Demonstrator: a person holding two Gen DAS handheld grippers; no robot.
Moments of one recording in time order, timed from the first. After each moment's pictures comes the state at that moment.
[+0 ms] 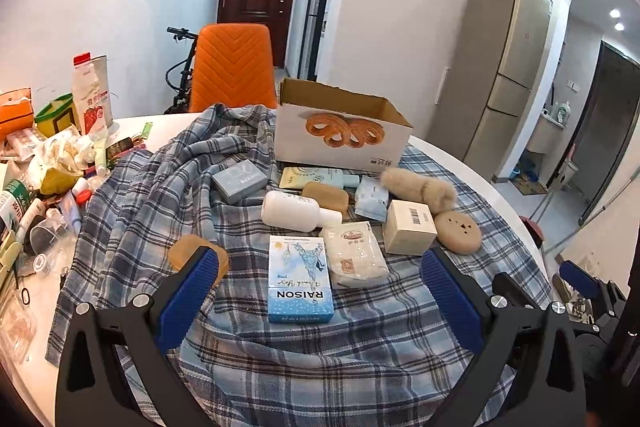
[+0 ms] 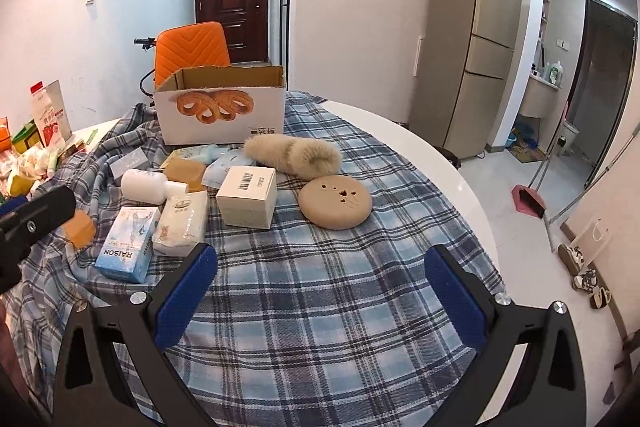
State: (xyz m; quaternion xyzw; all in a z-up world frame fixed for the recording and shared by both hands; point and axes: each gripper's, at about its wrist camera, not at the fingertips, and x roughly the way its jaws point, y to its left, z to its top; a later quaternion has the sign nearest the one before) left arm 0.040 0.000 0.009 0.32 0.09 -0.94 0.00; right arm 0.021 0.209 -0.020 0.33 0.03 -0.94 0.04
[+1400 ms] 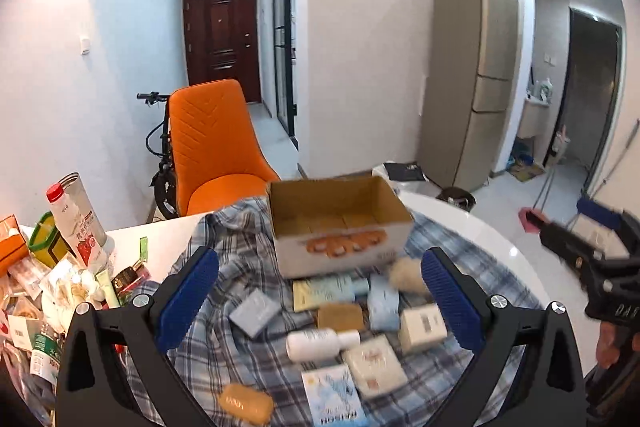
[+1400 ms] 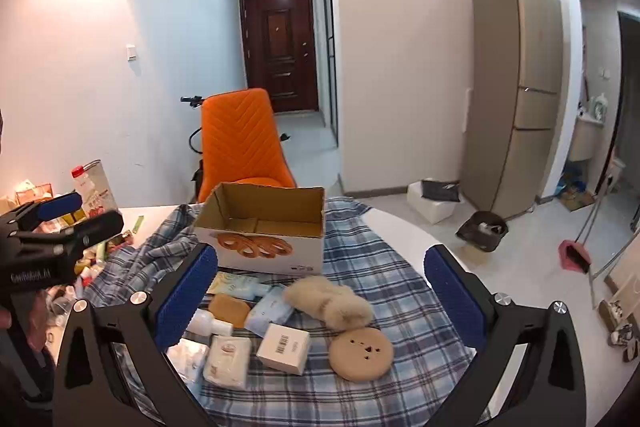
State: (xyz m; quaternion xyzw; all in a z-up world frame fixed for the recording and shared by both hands) left arm -0.058 -0.016 0.121 0.28 0.01 -0.96 -0.03; right arm -0.074 0.211 0.103 0.26 0.00 -0.95 0.15
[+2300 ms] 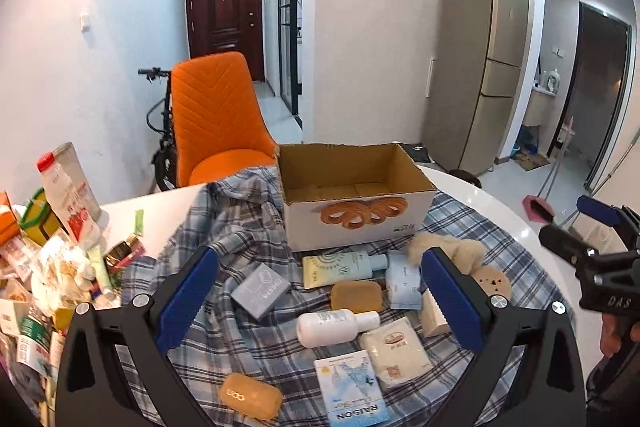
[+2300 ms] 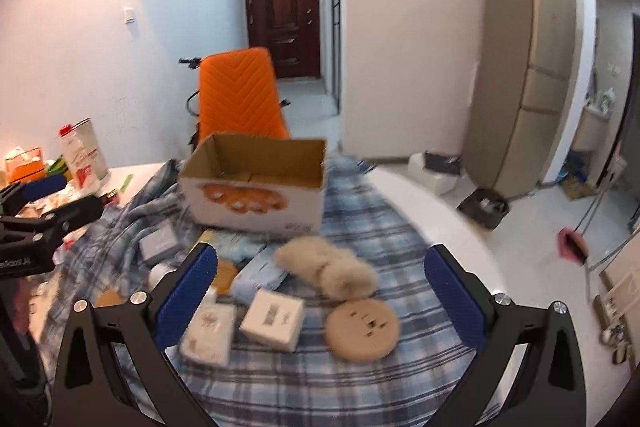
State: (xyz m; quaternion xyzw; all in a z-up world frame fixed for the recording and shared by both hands) left arm -0.067 -0.032 0.075 0.31 0.00 -0.95 -0.02; right arm -0.082 0.199 0.046 0.32 0.03 -0.93 0.16
